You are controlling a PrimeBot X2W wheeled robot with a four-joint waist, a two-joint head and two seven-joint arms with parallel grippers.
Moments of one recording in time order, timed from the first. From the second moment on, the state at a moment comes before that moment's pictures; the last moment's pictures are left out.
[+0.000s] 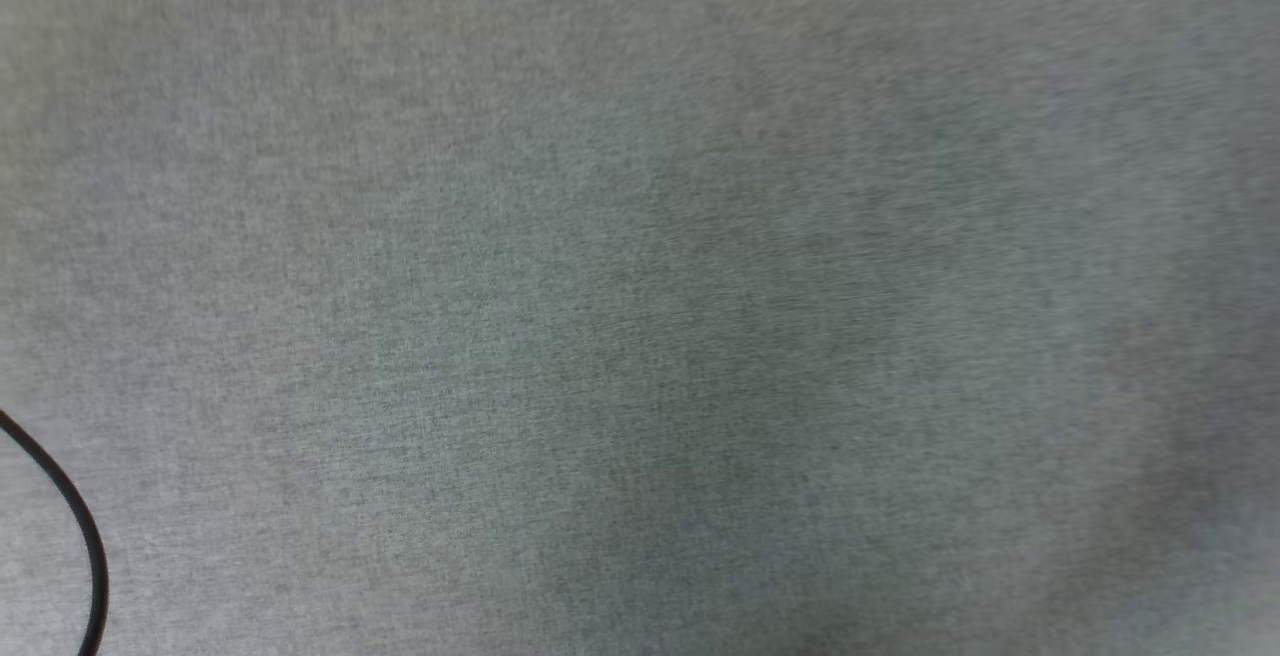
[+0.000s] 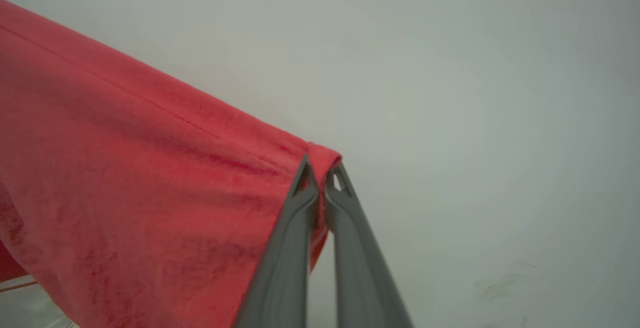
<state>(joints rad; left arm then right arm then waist) -1.86 0.71 -0.41 0.33 -0.48 -0.09 -0.04 -1.46 -0.39 0.05 0.29 0.37 0.13 0.23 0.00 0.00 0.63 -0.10</state>
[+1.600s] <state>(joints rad) -0.08 0.76 -0.60 -0.07 -0.85 0.09 -0.13 -0.39 -0.60 0.53 0.45 0.85 0.13 0.08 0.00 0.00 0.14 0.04</state>
